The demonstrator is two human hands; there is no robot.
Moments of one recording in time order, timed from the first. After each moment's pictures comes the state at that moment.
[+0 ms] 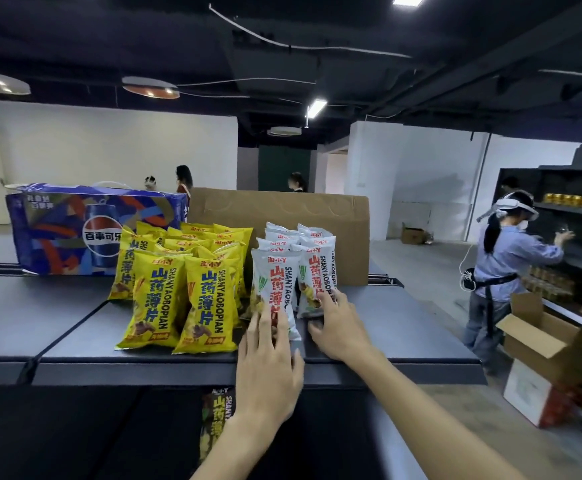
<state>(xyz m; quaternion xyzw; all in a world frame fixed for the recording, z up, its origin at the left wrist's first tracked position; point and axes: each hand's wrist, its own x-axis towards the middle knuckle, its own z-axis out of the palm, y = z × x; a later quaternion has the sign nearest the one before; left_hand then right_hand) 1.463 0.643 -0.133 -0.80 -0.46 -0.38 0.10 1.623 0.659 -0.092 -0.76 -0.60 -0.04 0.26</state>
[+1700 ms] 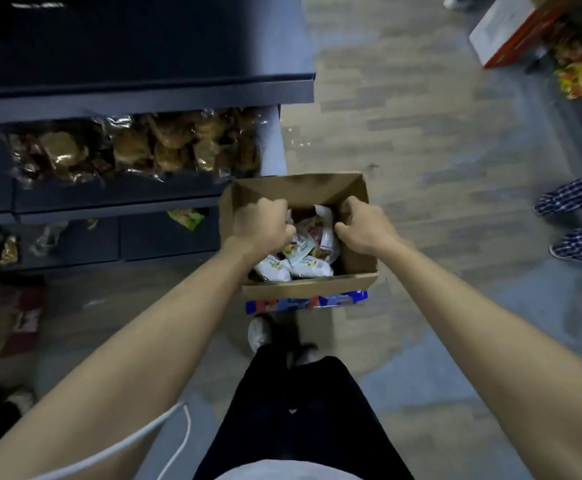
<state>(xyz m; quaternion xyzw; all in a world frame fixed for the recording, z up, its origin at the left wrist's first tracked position) 1.636 0.423 -0.499 -0.87 -0.43 0.07 -0.22 1.801 0.330 -0.483 -0.85 -0.43 0.30 0.02</state>
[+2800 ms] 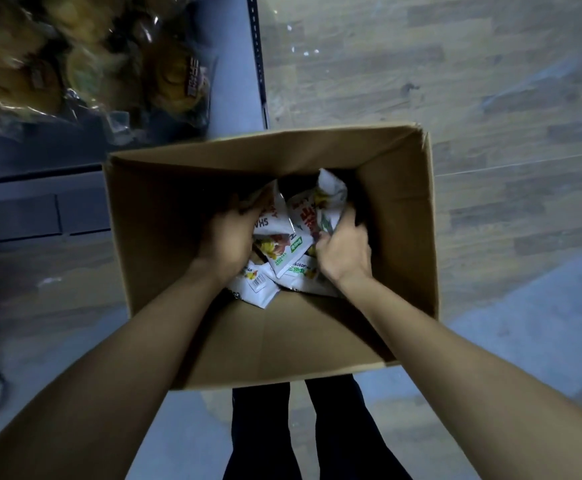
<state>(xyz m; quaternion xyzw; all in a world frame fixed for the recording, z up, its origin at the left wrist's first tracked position) 1.683 0.467 -0.790 -0.88 -0.40 0.18 -0.15 1.832 0.368 -0.746 -0.89 -0.20 0.39 0.11</state>
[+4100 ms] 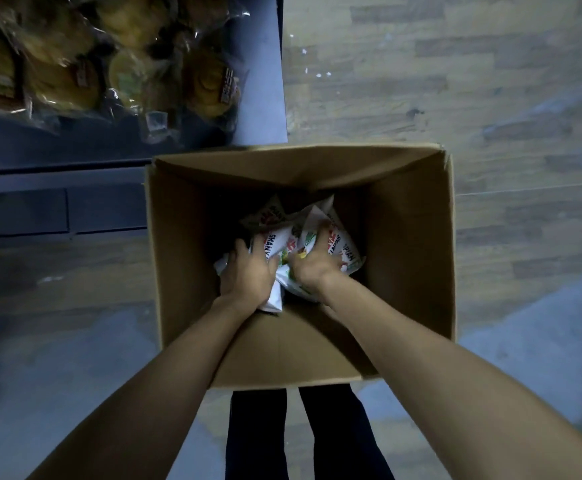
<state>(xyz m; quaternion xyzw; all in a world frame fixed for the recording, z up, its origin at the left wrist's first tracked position) 1.664 0.412 -0.790 -0.74 -0.57 0.19 -0.29 1.782 0.385 -0.767 -0.83 -0.12 0.55 0.05</state>
